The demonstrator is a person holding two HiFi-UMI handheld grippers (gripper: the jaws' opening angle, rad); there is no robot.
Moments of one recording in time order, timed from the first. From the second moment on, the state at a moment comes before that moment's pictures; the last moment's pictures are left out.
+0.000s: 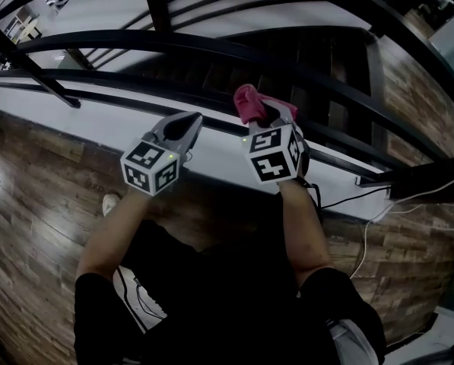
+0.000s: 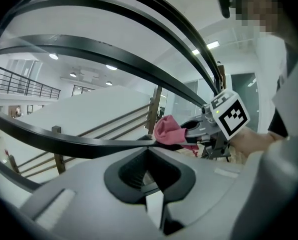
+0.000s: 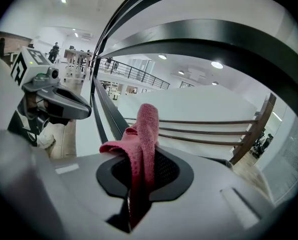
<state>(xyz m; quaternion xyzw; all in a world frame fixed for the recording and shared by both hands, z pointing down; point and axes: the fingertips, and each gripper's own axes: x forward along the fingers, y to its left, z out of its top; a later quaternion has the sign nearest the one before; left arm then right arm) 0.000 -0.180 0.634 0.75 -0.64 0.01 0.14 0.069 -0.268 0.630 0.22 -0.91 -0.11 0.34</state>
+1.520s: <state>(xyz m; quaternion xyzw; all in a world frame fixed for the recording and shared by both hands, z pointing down) -0.166 -0.115 0.673 0.85 -0.51 0.06 0.12 -0.096 -0.199 0.620 0.32 -0.90 -0.03 0.30</state>
